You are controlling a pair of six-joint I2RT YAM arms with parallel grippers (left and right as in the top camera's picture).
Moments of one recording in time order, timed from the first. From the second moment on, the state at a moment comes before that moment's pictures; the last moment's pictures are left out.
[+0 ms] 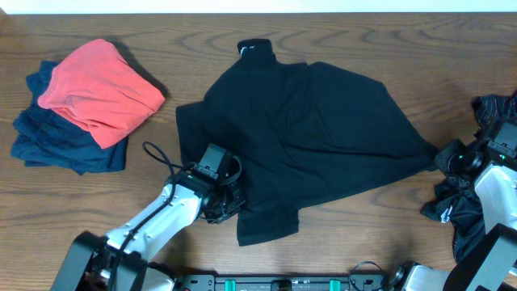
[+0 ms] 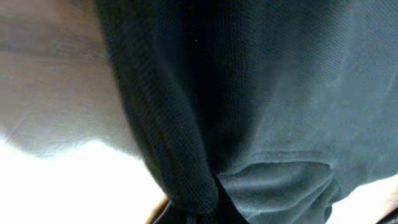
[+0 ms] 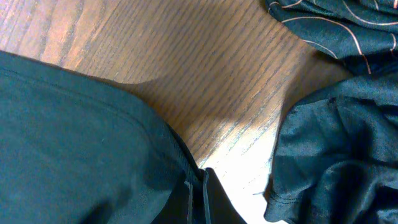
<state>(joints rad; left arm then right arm) -0.46 1.41 0.58 -0.52 0.37 -0.94 -0.50 1.47 0.82 -0.51 -0.11 0.41</state>
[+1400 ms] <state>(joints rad) -0.04 0.85 1.48 -0.87 0.36 -0.43 -0.50 1.05 1.69 -1.06 -0.29 0.22</state>
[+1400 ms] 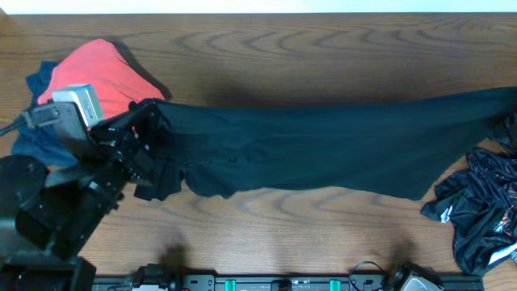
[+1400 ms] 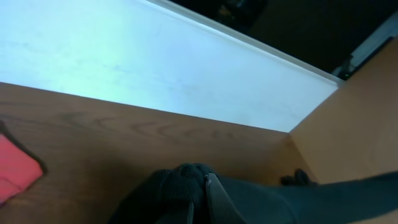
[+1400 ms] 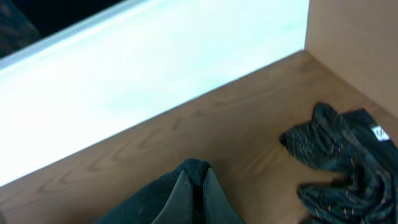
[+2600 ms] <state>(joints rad) 0.07 1.90 2.32 -0.65 0.47 -0.22 -0.27 1.80 1.87 -0.36 -0.25 0.32</state>
